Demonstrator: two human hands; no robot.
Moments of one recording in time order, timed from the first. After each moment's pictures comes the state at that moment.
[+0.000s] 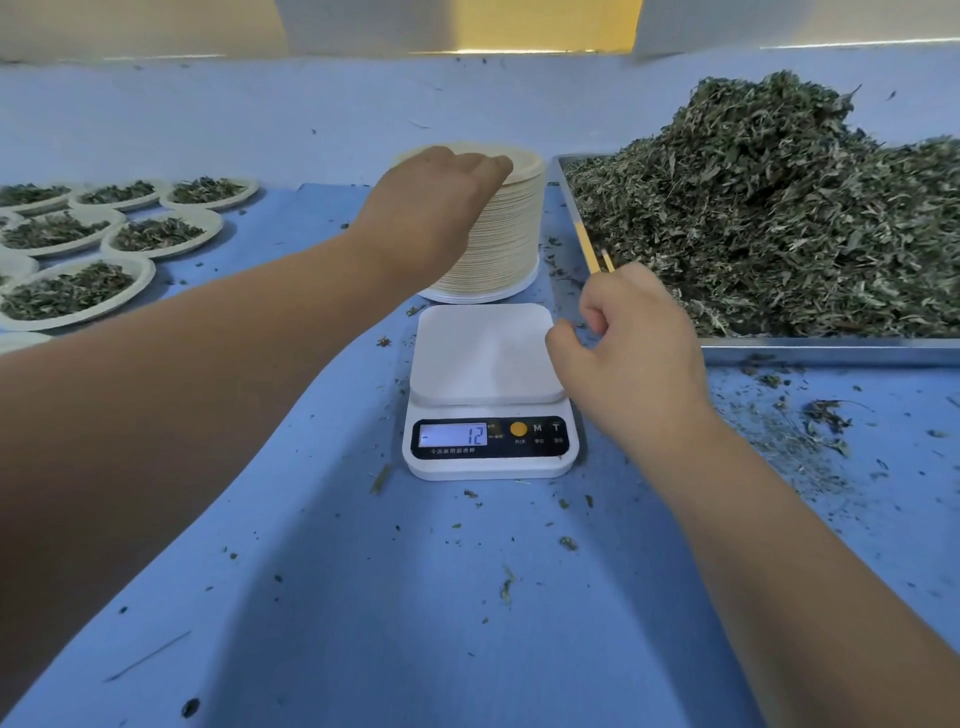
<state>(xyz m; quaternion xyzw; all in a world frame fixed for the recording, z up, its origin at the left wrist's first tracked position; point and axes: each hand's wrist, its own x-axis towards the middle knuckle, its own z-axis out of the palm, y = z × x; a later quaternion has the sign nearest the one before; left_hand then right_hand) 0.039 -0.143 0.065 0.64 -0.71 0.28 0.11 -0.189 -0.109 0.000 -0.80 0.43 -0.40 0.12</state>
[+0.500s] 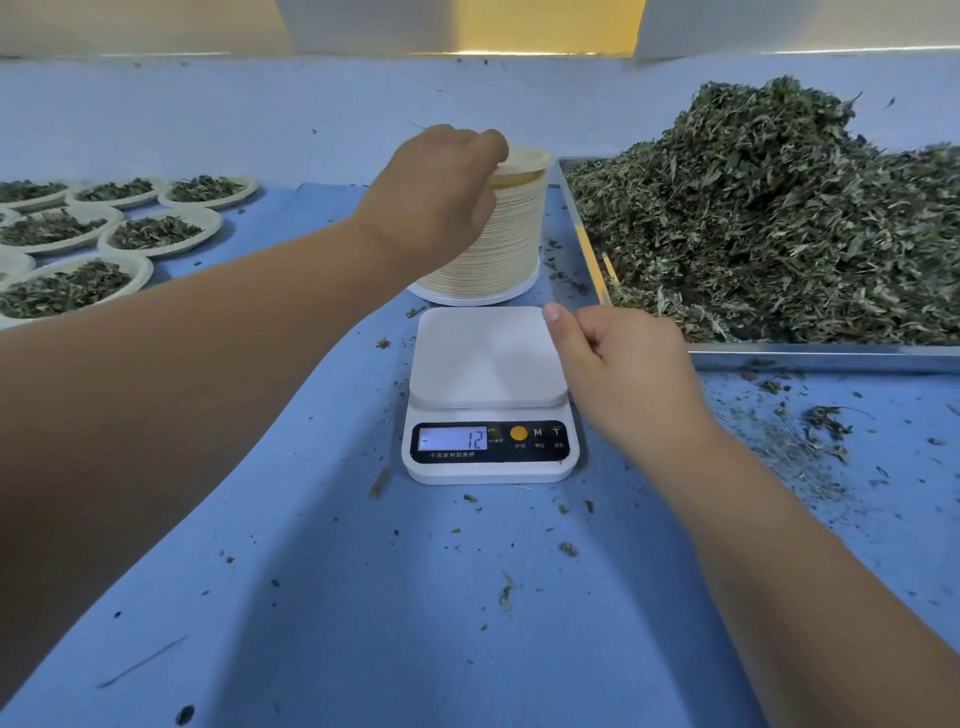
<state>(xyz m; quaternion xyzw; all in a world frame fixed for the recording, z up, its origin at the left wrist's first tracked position) 0.037 -0.149 0.073 0.62 -0.71 0.26 0.22 -0.189 -0.112 -0.004 -0.81 0.42 -0.38 0.14</state>
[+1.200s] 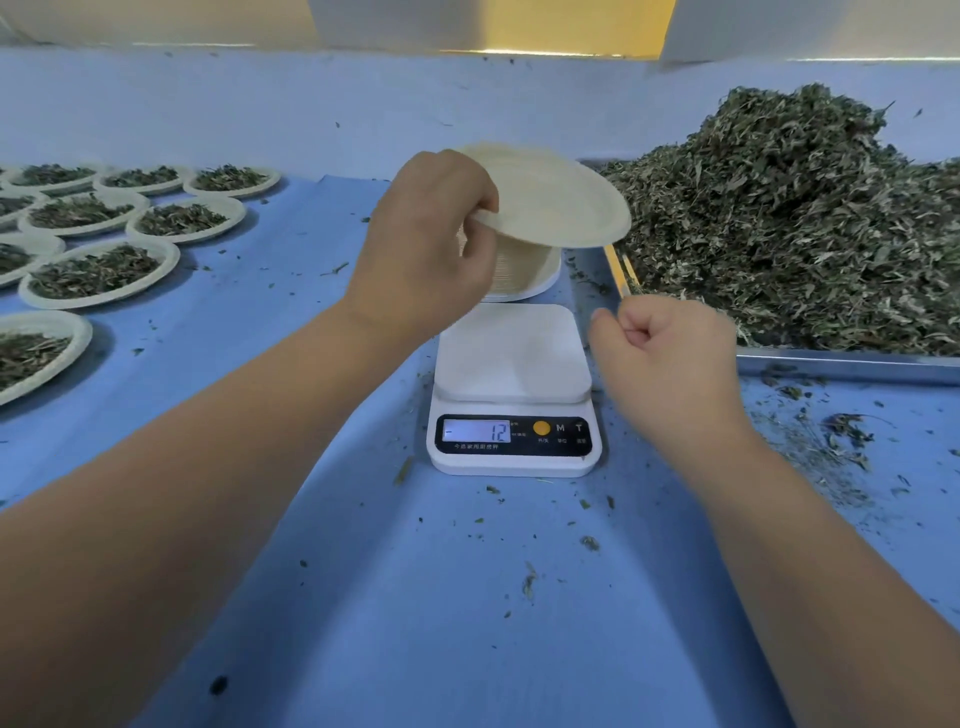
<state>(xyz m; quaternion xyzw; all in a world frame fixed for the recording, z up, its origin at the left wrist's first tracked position) 0.022 -0.076 0.041 0.54 -0.67 0.26 0.45 -0.191 -0.111 -0.003 -0.76 0.41 -0.46 0.18</state>
